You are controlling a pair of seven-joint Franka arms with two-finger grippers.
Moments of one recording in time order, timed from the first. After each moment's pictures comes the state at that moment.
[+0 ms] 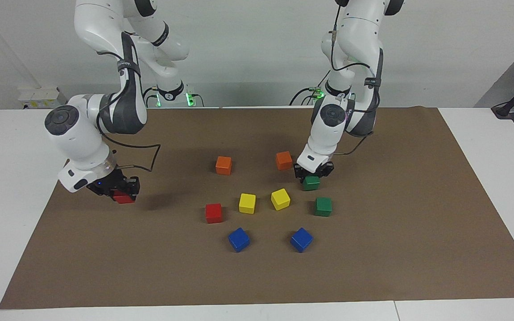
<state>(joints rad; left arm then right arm) -0.44 0.24 -0.03 -2.08 -0.02 2.33 -0.44 -0.13 0.31 0.09 -1.78 -0.02 2.11 -0.03</state>
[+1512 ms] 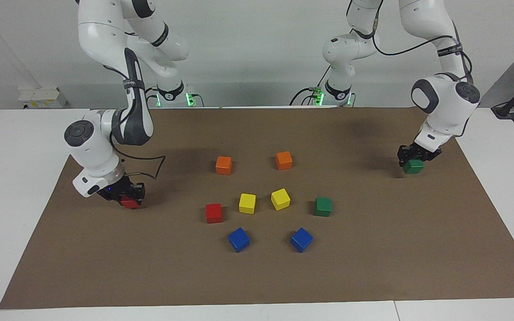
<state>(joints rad) 0.22 0.03 -0.02 -2.32 -0.02 2.39 0.32 -0.15 0.33 0.09 -1.94 -0.02 2.31 -0.07</state>
